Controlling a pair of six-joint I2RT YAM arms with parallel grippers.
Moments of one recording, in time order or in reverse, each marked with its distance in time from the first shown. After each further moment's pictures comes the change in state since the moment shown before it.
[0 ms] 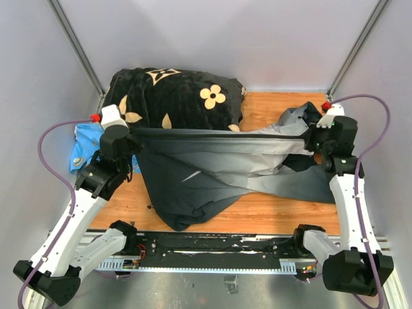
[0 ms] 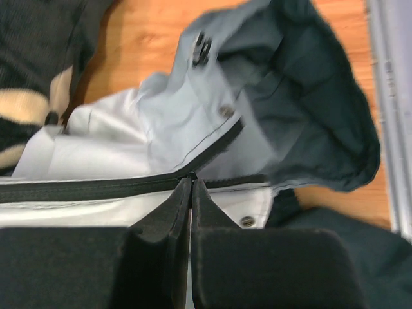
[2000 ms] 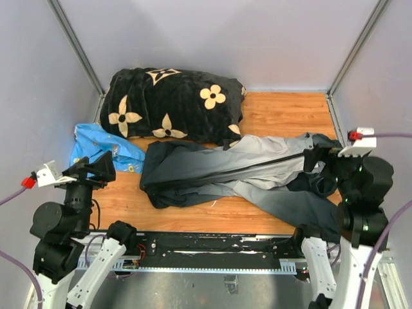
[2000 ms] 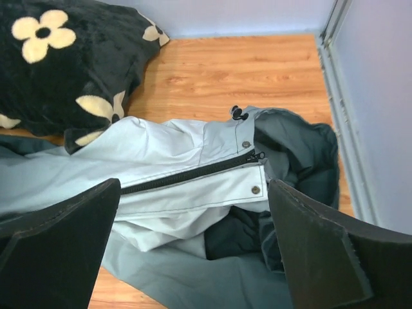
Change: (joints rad) left arm 0.028 -0.608 -0.033 -0.043 0.108 0.012; right arm -0.117 -0.402 0.191 -0.375 -0.090 0.026
